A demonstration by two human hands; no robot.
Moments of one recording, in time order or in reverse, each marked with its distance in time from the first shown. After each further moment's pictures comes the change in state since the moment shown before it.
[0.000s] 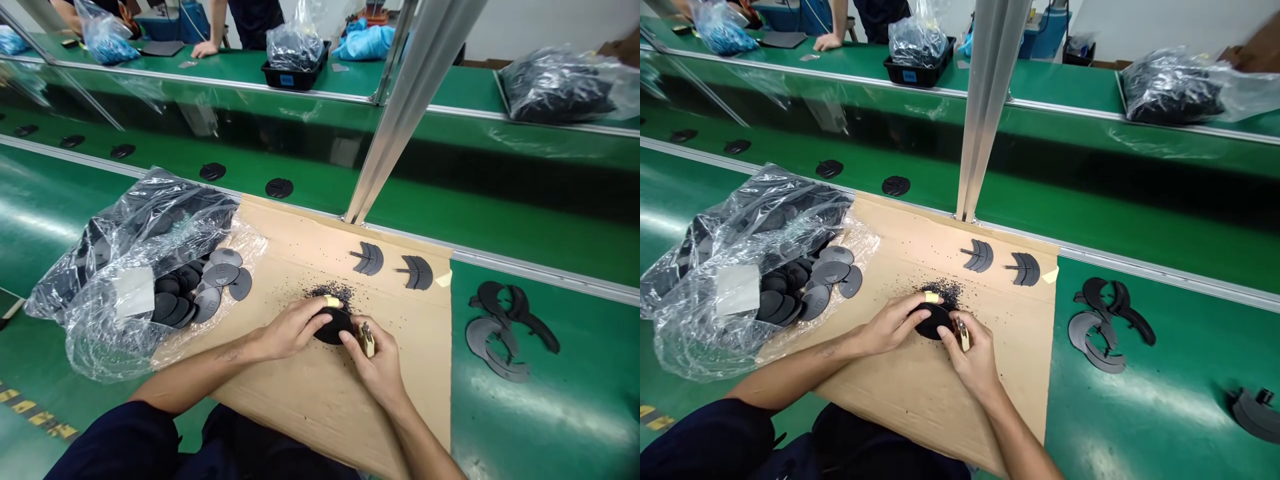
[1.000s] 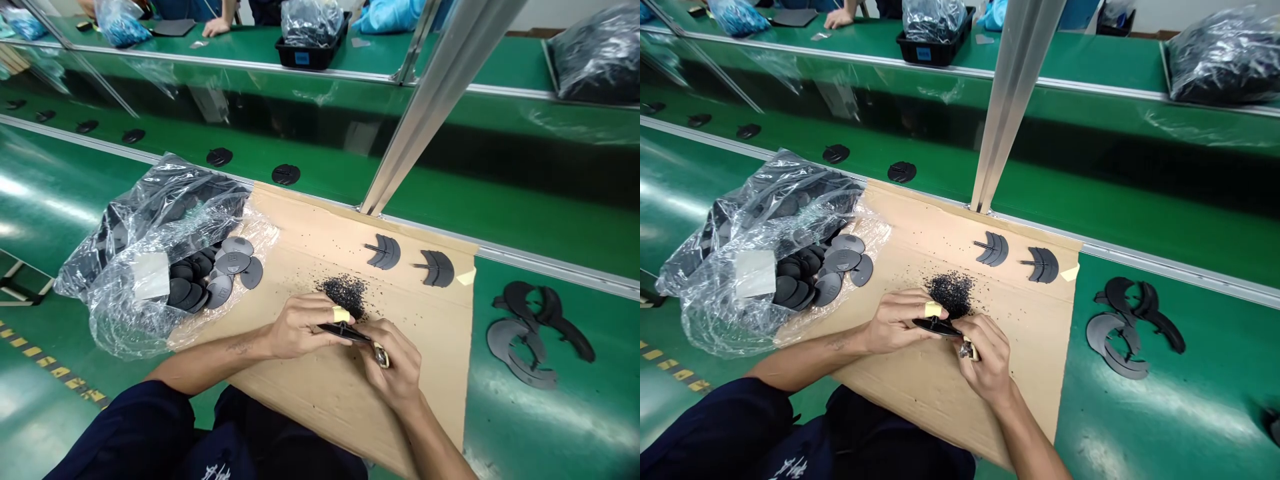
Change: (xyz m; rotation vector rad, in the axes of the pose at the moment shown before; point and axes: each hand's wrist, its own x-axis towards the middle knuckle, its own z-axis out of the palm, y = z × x) left_hand 0.002 0.013 -0.005 -0.089 0.184 0.232; right_hand -0.004 0.002 -0.005 -0.110 -0.035 -0.432
